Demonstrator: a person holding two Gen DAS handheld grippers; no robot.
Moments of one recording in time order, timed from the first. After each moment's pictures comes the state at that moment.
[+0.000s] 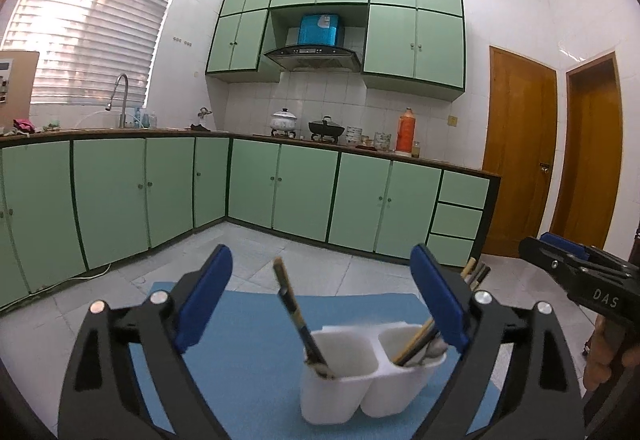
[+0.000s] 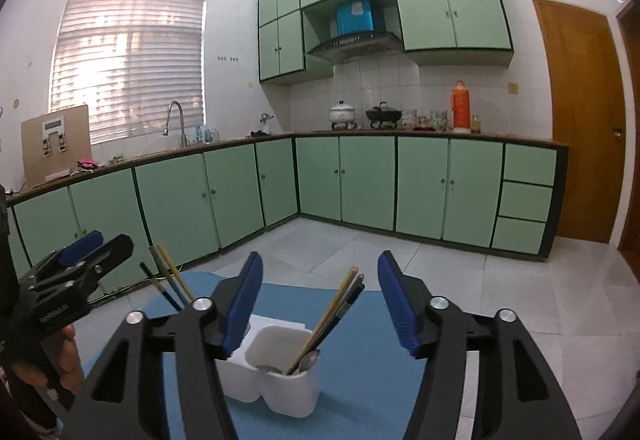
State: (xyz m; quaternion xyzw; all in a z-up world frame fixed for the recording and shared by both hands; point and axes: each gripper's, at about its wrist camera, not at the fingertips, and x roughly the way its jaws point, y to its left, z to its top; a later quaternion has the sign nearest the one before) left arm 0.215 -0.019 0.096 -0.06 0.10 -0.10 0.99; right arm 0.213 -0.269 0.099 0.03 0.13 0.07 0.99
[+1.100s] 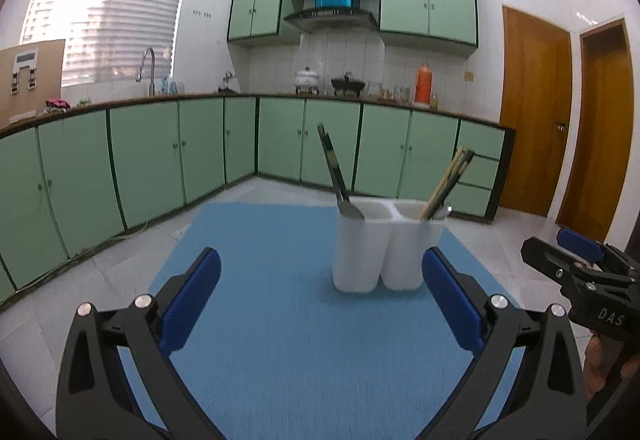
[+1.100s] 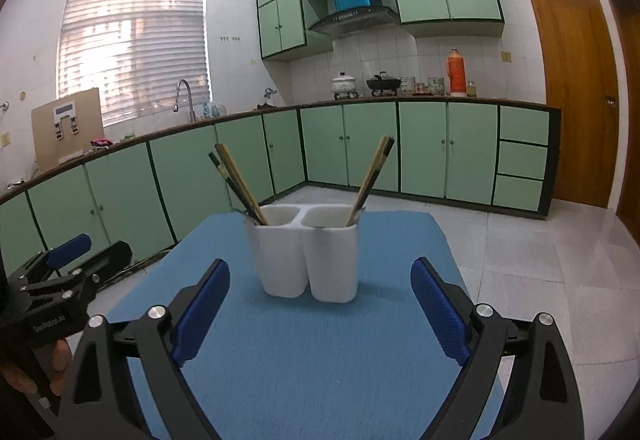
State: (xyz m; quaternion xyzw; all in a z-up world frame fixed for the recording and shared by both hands) left arm 0.093 0.003 0.037 -0.03 0.18 -0.06 0.98; right arm 0.102 -0.234 0.028 0.06 0.18 0.07 0.98
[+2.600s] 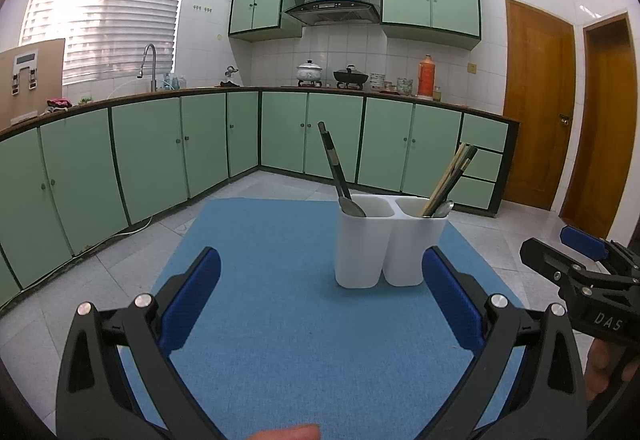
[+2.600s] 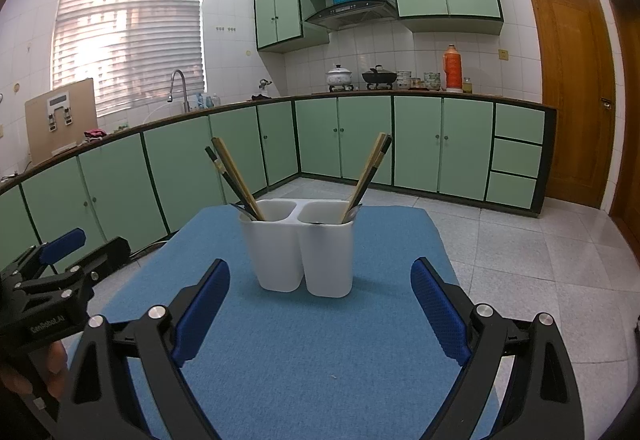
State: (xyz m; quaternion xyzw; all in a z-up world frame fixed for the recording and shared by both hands) left arm 0.096 -0.005 0.044 -0.02 0.19 -0.05 0.98; right arm 0.102 -0.230 0.033 0.04 0.20 0.06 0.98
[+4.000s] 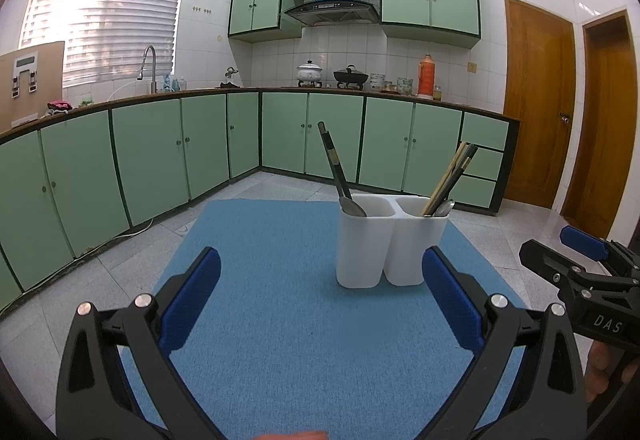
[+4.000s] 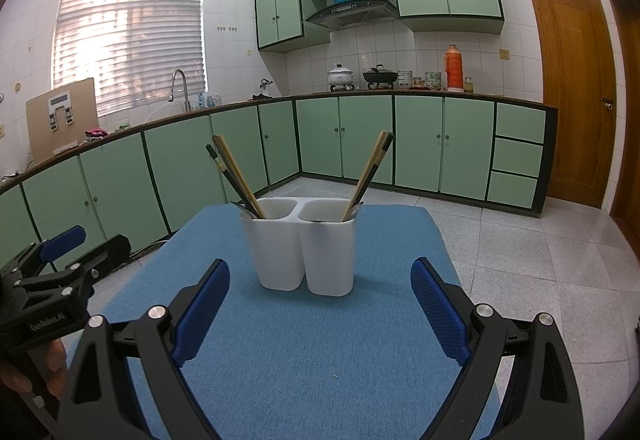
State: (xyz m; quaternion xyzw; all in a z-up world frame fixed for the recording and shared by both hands) left arm 0.096 -0.005 0.043 -0.02 0.18 -0.05 0.98; right arm 0.102 -0.226 0.031 0.04 0.20 0.06 0.98
